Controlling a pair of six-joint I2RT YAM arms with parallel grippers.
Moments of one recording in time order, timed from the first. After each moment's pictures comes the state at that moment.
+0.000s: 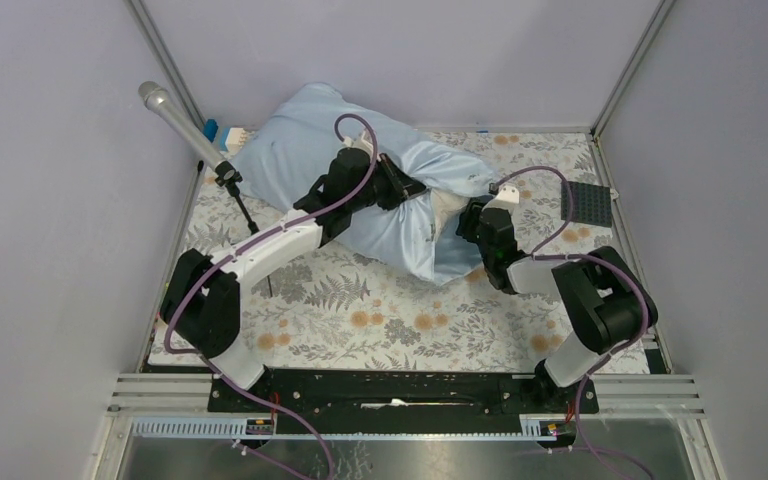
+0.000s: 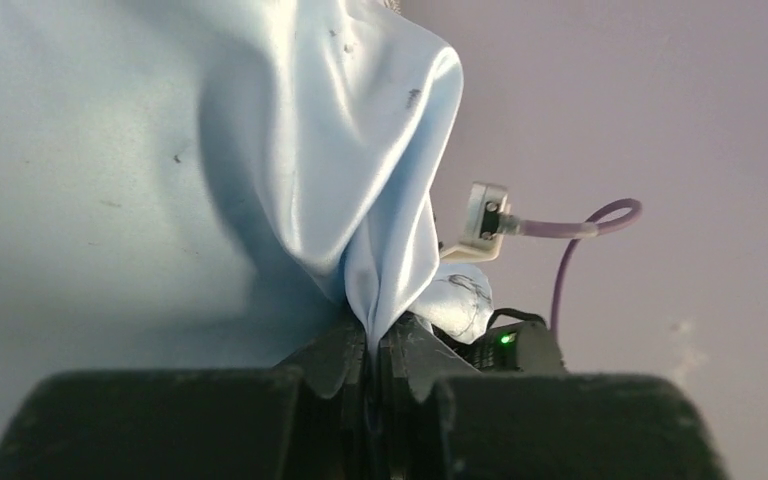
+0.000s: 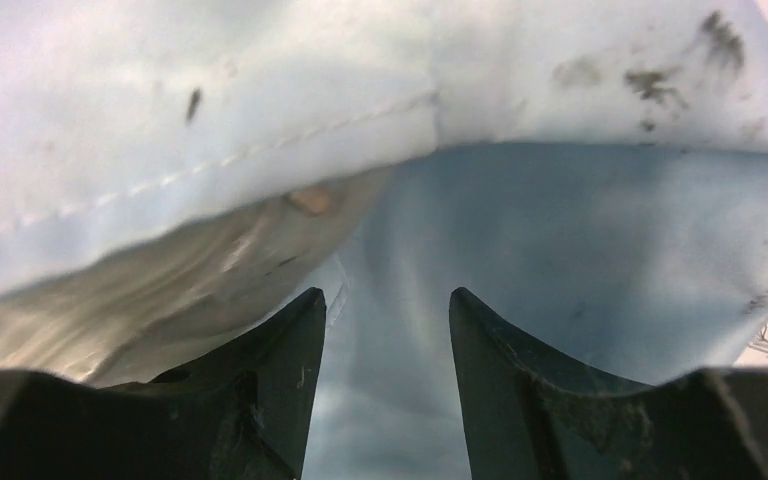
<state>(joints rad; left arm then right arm) -0.62 1.61 1.22 0.09 0.21 -1.04 0.41 1.62 0.58 0.66 0.33 0.43</state>
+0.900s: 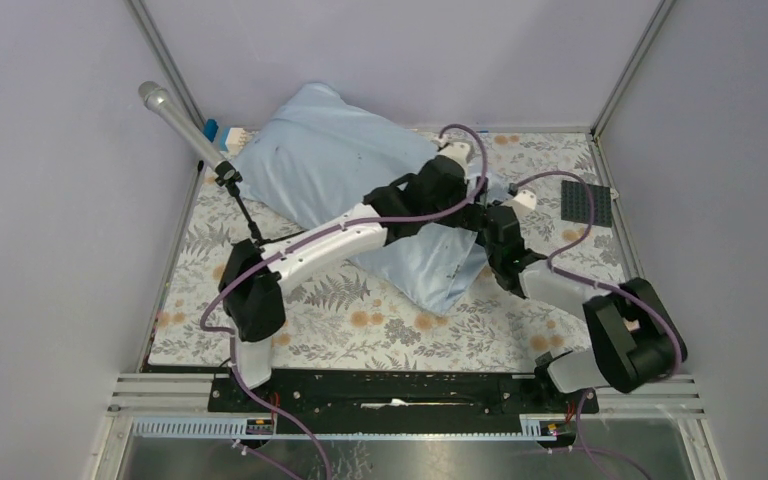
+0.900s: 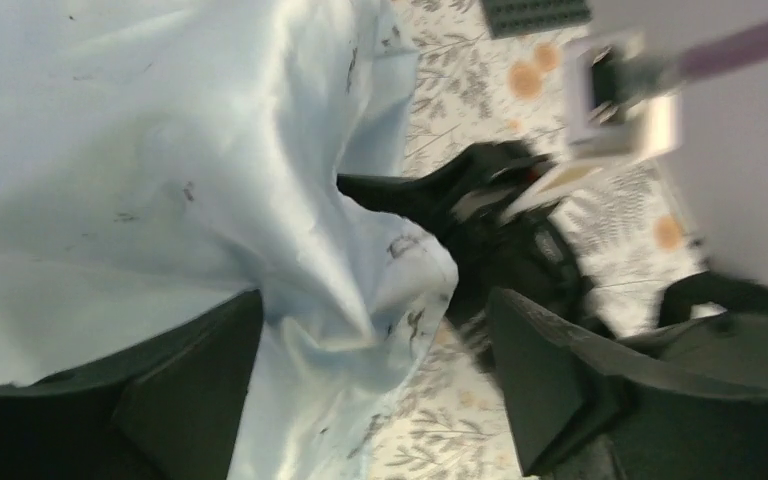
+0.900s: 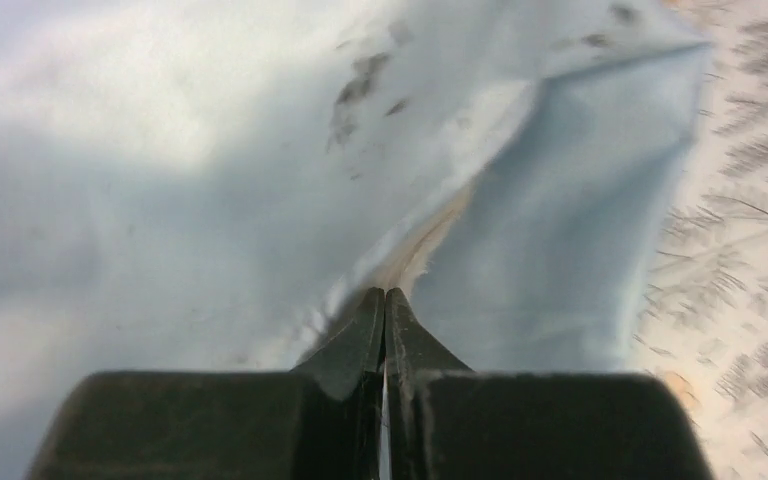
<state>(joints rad) -0.90 1.86 1.71 -0.38 -0.07 -0.56 0.45 1.46 0.60 0.43 0.40 0.66</state>
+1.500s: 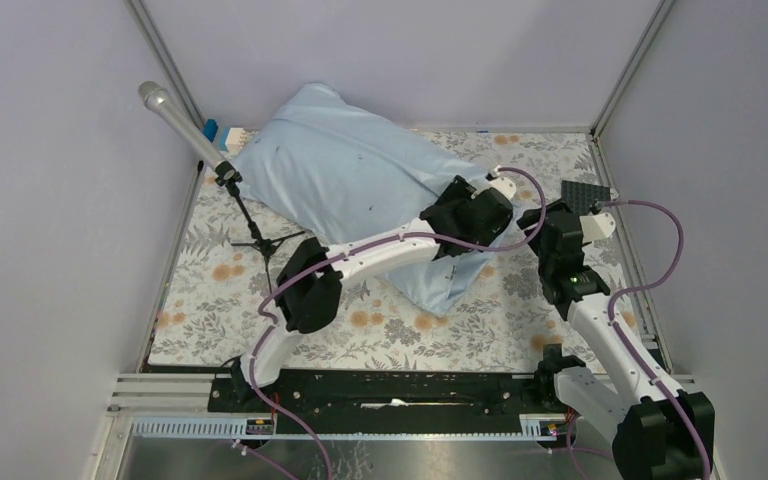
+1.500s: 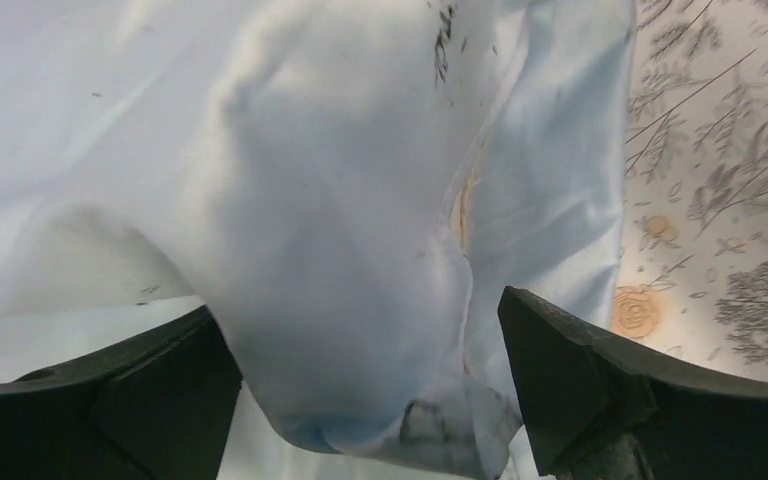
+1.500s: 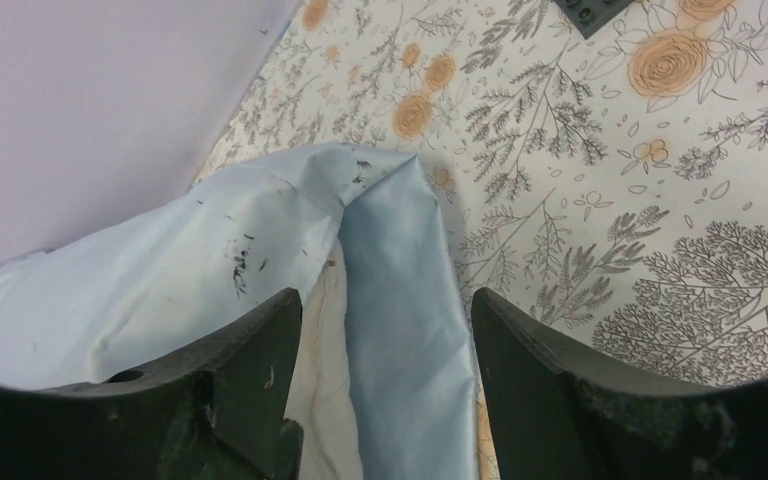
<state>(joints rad) -1.06 2.17 1.97 -0.53 -0.58 -0.12 0.18 0.93 0.58 -0.10 0.45 0.96</state>
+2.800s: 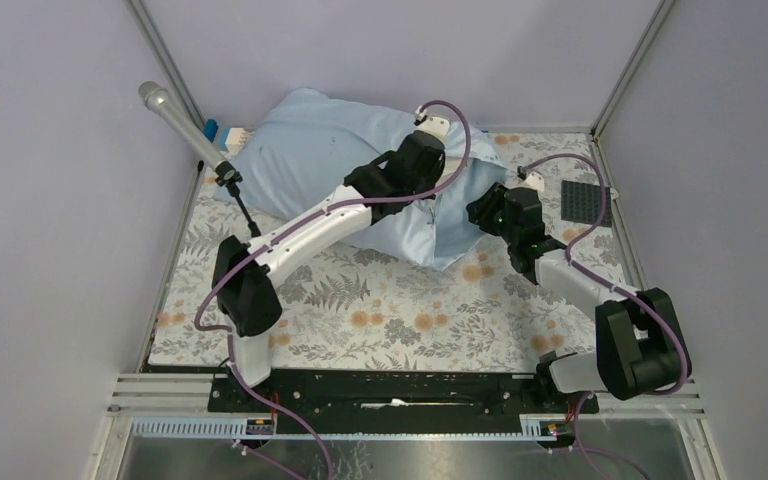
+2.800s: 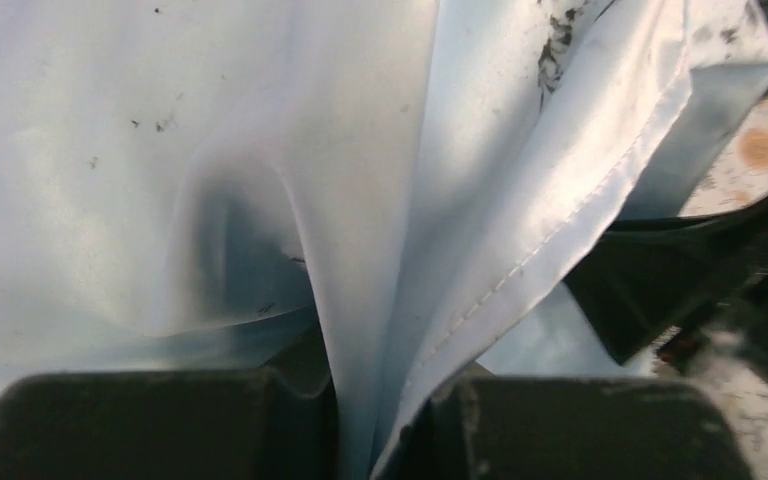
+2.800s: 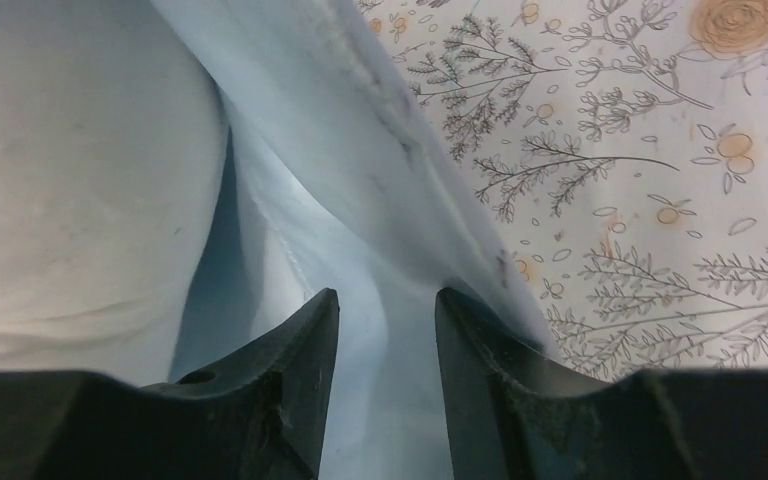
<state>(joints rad) -0.86 1.89 1.83 -0.53 -0.40 -0.24 0.29 1.35 0.69 0.23 0.06 0.68</state>
